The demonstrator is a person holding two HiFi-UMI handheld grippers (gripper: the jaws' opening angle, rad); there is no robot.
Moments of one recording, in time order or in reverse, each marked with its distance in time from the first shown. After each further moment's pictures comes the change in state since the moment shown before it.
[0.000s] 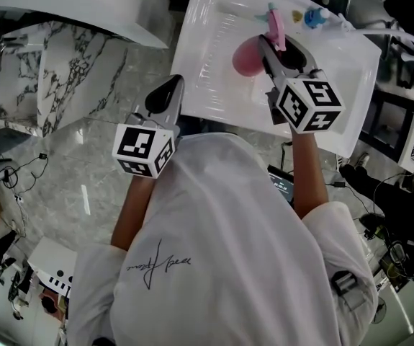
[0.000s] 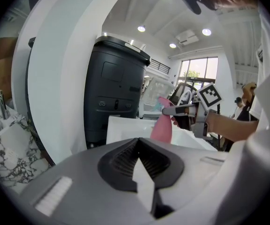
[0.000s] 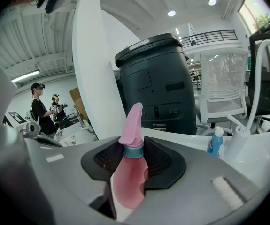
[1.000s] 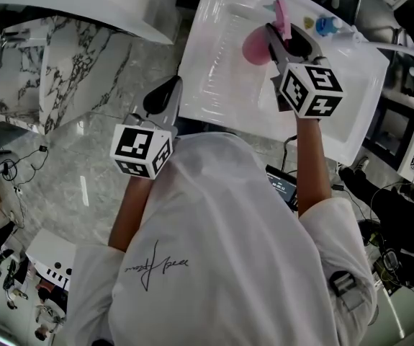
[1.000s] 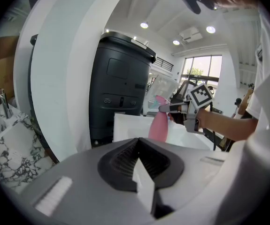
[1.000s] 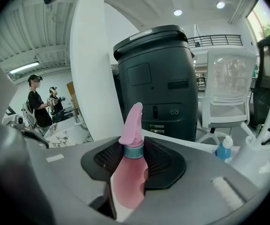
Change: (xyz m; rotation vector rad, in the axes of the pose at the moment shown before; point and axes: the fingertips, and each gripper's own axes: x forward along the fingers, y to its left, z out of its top) left arm 0.003 0.028 -0.004 -0.016 0.041 0.027; right arm 0.051 -0.019 0.006 -0.064 0.037 -0.026
